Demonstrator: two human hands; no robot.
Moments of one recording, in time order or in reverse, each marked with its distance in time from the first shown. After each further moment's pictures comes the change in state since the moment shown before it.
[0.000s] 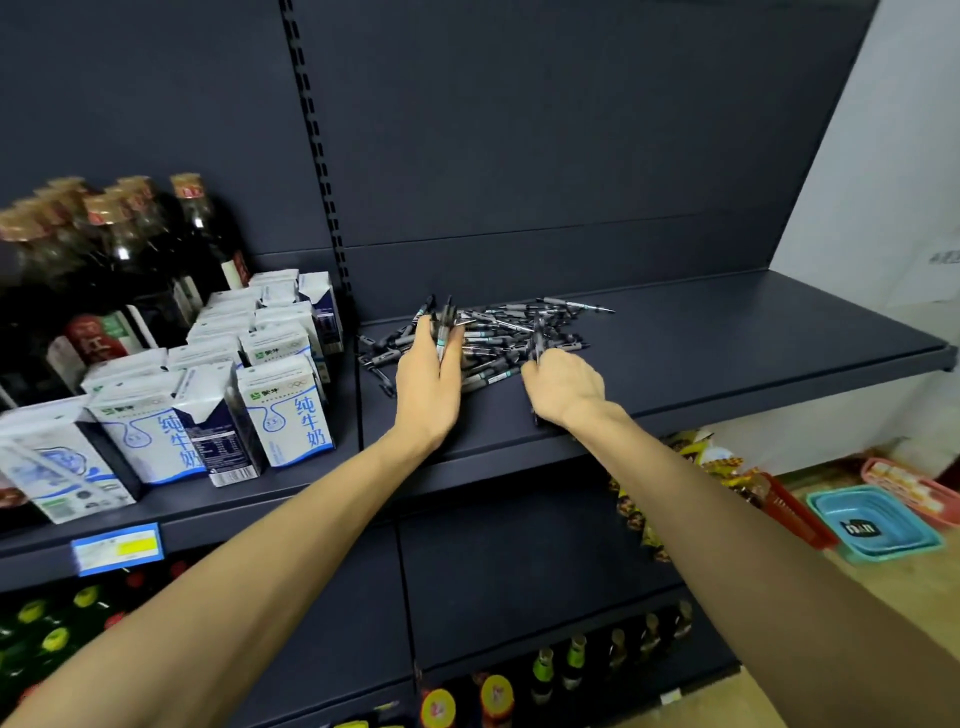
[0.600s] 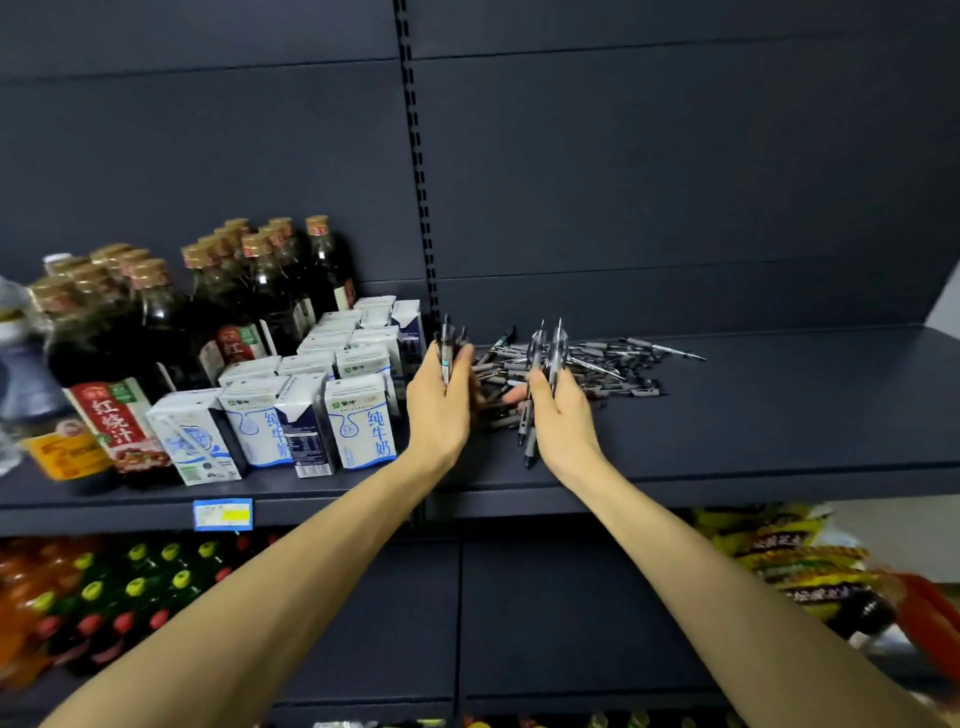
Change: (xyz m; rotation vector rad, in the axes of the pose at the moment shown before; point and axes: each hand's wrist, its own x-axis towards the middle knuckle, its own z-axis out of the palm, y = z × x) left_hand -0.006 0.025 -0.039 -0.065 0.270 -0.102; right_hand -0.018 -0.039 0.033 0.947 0.014 -0.342
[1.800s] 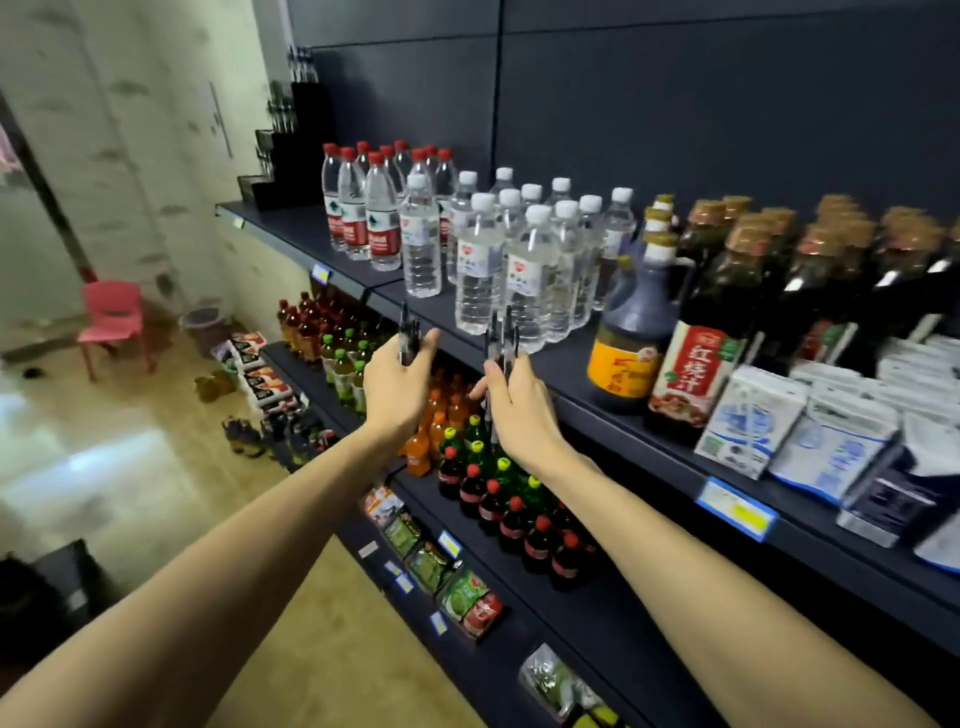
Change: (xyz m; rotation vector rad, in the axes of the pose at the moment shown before) left_hand -0.056 -0.057 -0.566 0.462 0.766 -0.192; right_hand -0.198 -0.160 0.486 -0.059 -0.814 -0.364
